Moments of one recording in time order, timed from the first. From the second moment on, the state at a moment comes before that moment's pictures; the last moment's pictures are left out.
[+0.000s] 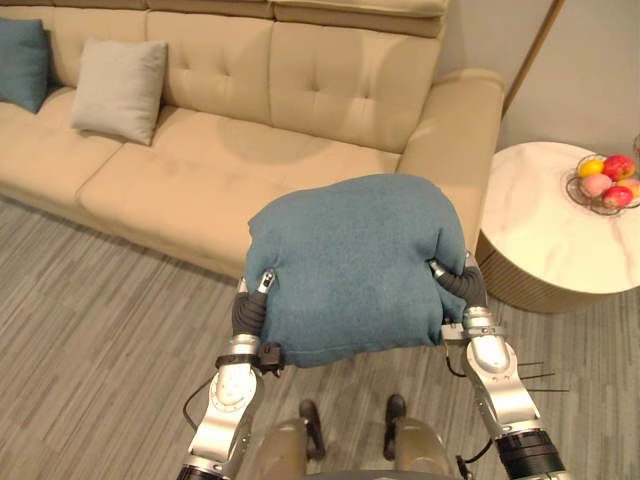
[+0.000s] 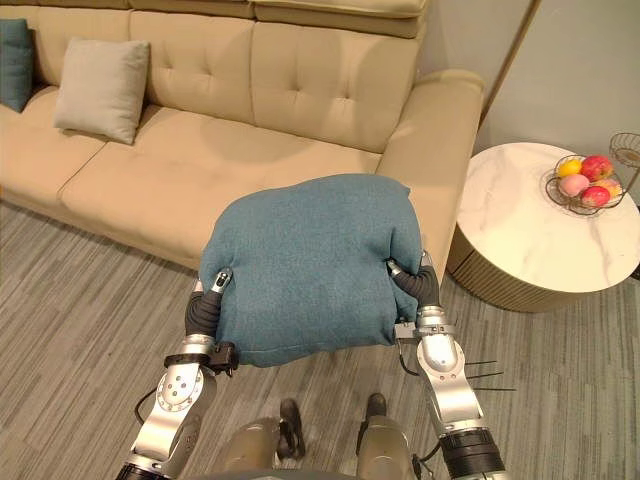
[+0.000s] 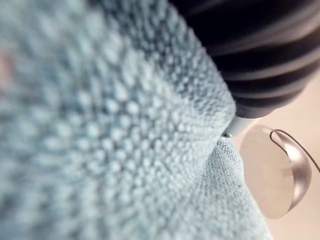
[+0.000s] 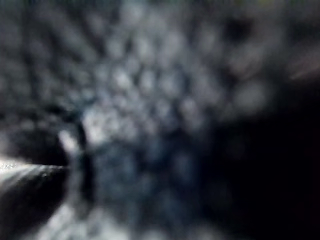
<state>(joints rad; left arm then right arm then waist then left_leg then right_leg) 0.12 0.16 -0.25 -0.06 -0.21 -0.25 0.22 -0.03 -0.21 0.05 0.03 0.05 -0.21 -0.13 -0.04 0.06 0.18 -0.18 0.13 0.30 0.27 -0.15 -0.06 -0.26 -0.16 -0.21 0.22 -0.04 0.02</state>
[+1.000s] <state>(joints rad) 0.11 0.15 -0.35 0.01 -0.20 -0.24 0.17 0.17 -0.16 -0.05 0.01 0.12 -0.21 -0.12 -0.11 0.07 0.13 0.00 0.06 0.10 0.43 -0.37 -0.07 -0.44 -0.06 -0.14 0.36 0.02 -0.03</state>
